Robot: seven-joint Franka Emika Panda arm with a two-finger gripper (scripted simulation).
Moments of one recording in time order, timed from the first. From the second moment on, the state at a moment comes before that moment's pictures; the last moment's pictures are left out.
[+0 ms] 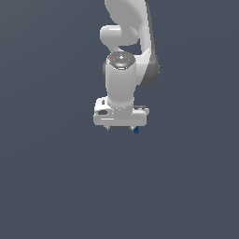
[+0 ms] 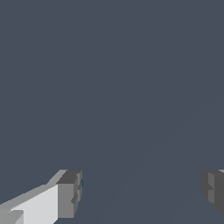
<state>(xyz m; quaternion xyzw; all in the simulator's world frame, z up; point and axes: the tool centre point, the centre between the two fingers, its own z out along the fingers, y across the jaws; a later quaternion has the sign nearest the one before) 0.013 0.002 0.180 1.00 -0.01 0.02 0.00</state>
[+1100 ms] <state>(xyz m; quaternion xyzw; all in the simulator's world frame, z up) 0.004 0.002 0.166 1.00 -0.04 0.01 -0.01</state>
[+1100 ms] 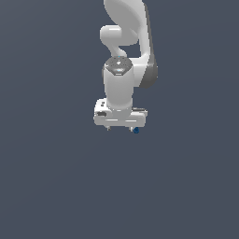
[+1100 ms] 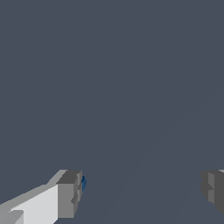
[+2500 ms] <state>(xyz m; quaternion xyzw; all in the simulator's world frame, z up) -0.036 0.056 0.127 0.95 -0.31 0.00 -0.01</state>
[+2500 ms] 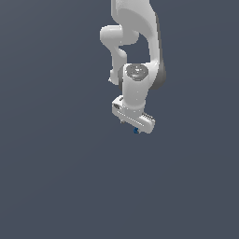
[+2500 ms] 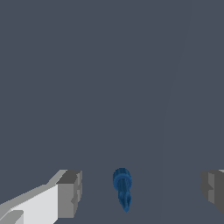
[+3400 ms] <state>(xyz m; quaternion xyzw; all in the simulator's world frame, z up) -0.070 0.087 0.103 0.86 -0.50 0.00 0.00</state>
